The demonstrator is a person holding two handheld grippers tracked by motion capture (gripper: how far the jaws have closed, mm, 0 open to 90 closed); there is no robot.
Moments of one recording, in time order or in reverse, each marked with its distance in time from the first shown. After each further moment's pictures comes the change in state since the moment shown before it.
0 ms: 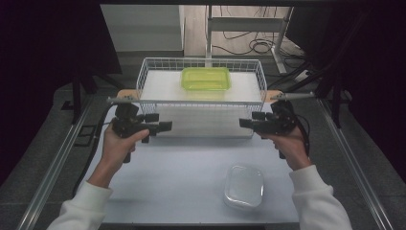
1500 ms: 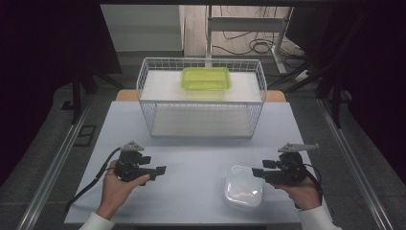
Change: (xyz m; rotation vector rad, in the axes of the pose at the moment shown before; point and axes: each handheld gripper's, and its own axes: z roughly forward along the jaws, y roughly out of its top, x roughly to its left) left arm 0.004 -0.107 0.024 0.209 0.156 -0.027; right arm 0.005 -0.124 -0.025 0.174 -0.054 0.035
